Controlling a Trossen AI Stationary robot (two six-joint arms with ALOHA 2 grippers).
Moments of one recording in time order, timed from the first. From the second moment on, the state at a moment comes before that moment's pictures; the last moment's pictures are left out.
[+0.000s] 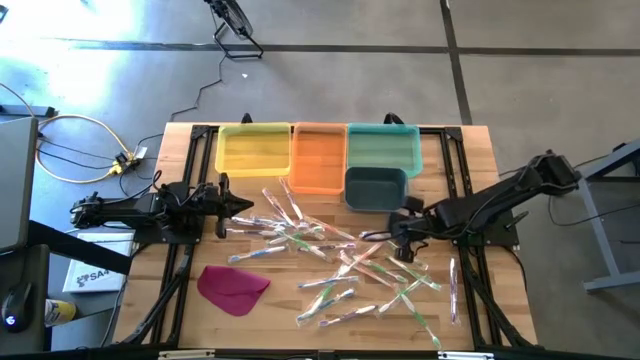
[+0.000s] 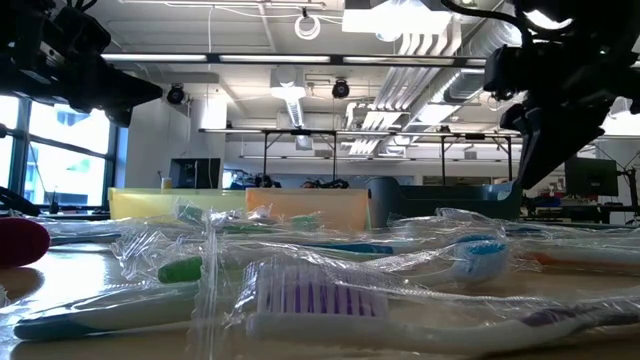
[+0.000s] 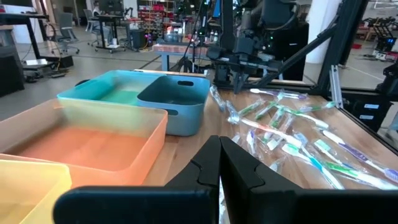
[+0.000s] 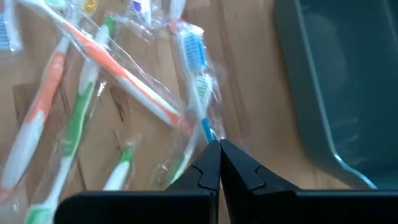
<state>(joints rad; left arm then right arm) 0.02 0.01 0.05 -0.05 -0.07 -0.05 0.30 1.24 0.66 -0.59 0.26 0.47</state>
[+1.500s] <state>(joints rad) 0.02 0.01 0.05 -0.05 -0.07 -0.05 0.28 1.28 0.55 -0.22 0.26 0.44</state>
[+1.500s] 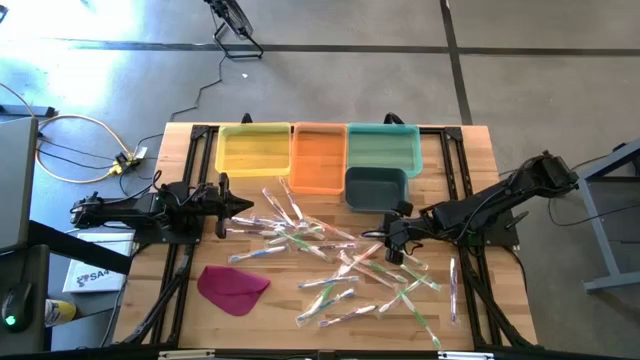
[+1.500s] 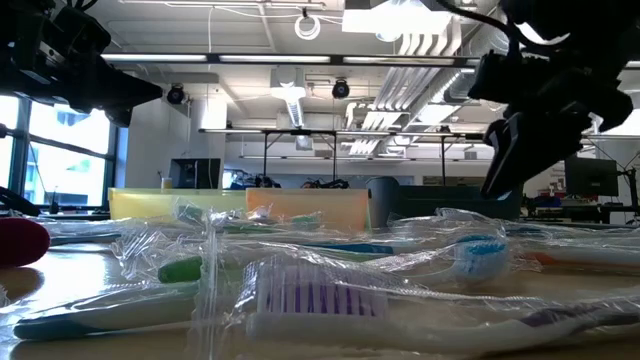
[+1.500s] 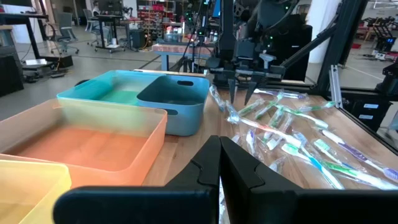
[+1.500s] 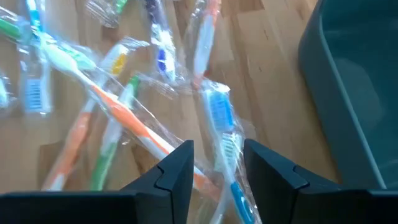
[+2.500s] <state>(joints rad) 0.02 0.01 0.05 -0.05 -0.07 -0.05 0.26 1.46 0.52 -0.17 0.26 0.44</state>
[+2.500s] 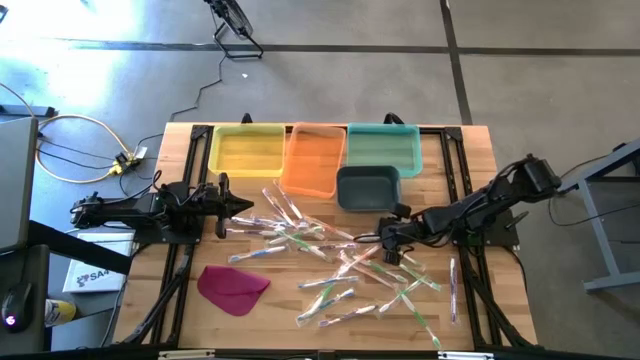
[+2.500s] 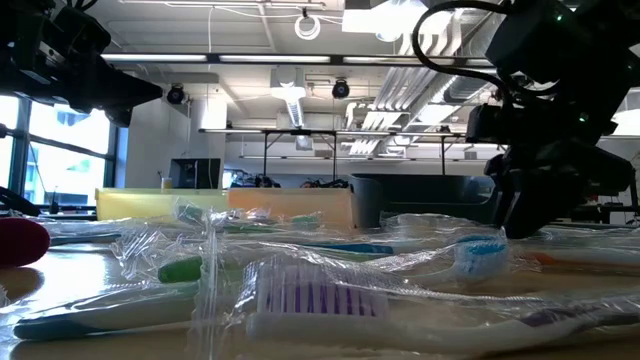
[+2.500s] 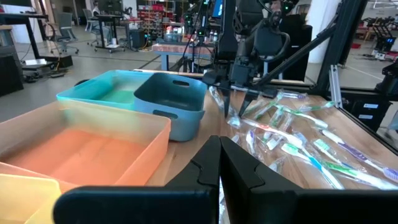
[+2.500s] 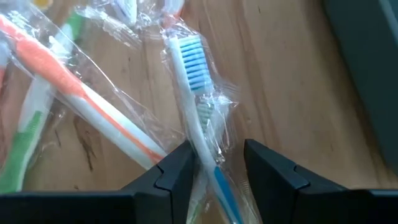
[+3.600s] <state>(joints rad) 0.02 0.01 0.05 -0.05 -0.07 -0.05 0.26 1.30 0.53 -0.19 0.26 0.39</state>
